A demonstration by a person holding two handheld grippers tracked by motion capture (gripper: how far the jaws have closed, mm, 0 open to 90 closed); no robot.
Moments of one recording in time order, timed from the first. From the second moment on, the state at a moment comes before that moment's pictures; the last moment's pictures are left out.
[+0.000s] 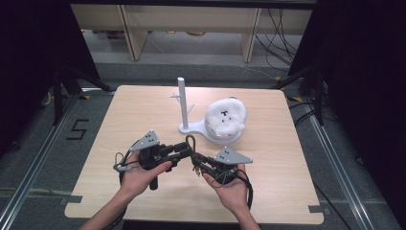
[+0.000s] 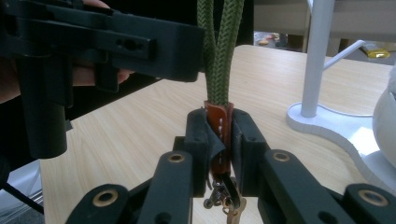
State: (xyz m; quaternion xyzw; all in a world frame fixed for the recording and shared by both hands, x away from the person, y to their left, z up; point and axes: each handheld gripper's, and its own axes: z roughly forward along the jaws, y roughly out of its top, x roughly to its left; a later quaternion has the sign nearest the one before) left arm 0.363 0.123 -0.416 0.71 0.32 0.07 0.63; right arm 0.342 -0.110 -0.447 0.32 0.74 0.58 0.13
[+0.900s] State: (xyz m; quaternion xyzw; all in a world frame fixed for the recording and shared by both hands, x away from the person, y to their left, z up) left arm 0.361 0.123 -0.411 0.72 0.29 0.08 0.63; right arm 0.340 -0.103 -0.444 0.30 0.74 0.59 0.14
